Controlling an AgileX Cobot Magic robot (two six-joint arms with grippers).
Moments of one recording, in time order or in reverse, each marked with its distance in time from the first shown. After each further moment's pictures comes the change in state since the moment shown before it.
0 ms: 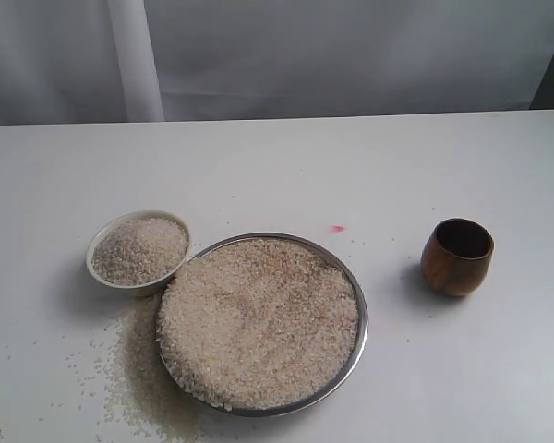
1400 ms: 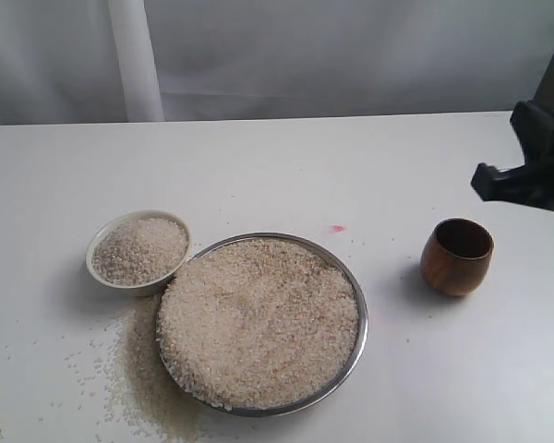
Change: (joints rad) left arm 0.000 0.000 0.000 0.000 0.000 -0.001; right arm 0.087 1.094 -0.337 -0.059 -0.594 0.449
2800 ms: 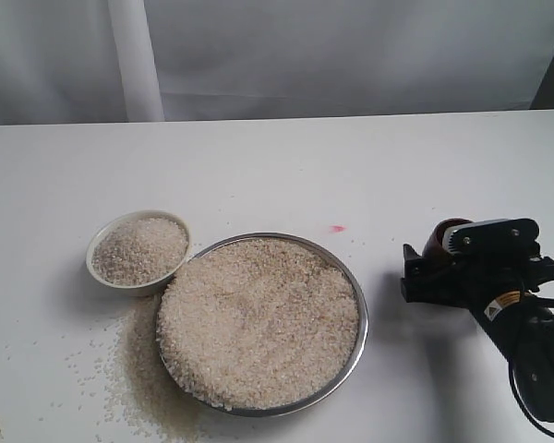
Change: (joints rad) left arm 0.000 0.000 0.000 0.000 0.000 0.000; right arm 0.000 0.917 -0.091 0.041 -0.420 0.011
